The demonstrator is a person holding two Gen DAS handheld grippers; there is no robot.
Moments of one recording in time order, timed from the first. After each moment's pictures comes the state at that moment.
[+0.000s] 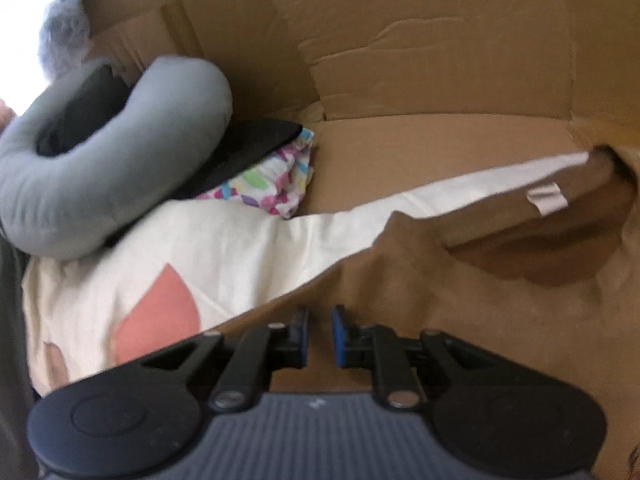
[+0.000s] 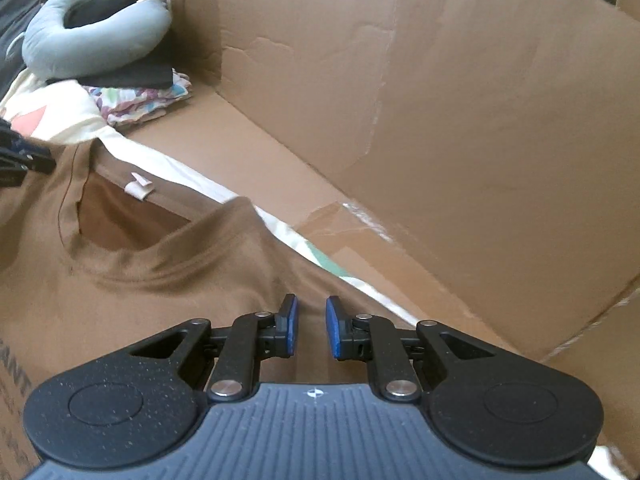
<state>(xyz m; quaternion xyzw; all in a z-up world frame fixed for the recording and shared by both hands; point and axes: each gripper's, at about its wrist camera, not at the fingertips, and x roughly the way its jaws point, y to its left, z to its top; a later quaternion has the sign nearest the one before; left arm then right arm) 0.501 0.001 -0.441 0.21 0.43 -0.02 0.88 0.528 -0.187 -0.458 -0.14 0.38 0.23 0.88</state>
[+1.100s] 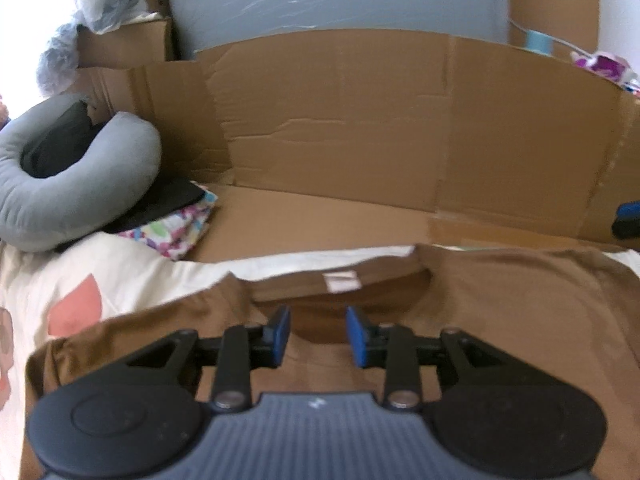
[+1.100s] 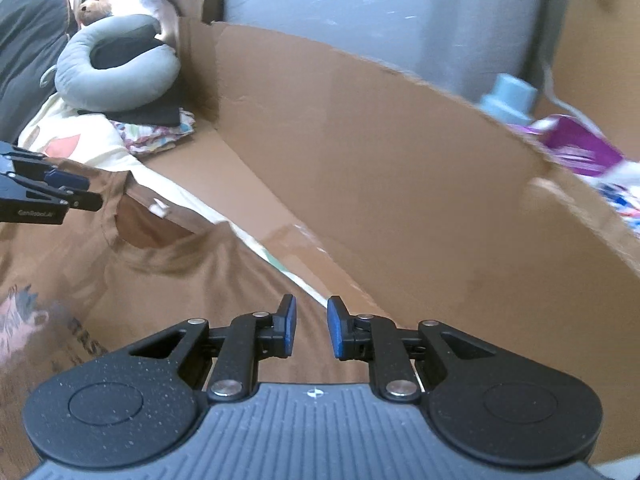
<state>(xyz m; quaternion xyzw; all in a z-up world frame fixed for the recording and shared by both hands) 0.422 -0.095 -0.386 0.10 0.38 -0.09 0.92 0.468 -0.279 -0.353 -0.17 0.35 0.23 0.89</state>
